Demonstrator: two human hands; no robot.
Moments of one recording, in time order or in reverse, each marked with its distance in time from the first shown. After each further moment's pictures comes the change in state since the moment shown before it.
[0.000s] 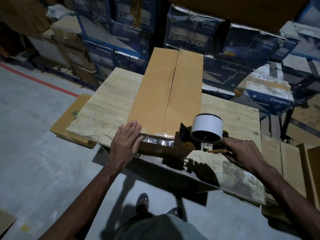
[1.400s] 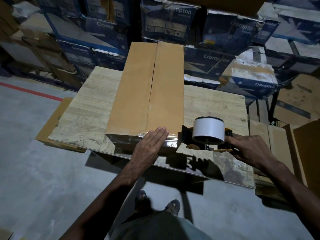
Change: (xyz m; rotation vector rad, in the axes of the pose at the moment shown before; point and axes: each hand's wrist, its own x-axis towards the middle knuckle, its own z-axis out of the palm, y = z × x) left_hand 0.041 0.116 0.030 0.062 -0.282 0.297; right_hand -0.046 0.039 -0.015 -0.067 -0.011 0.017
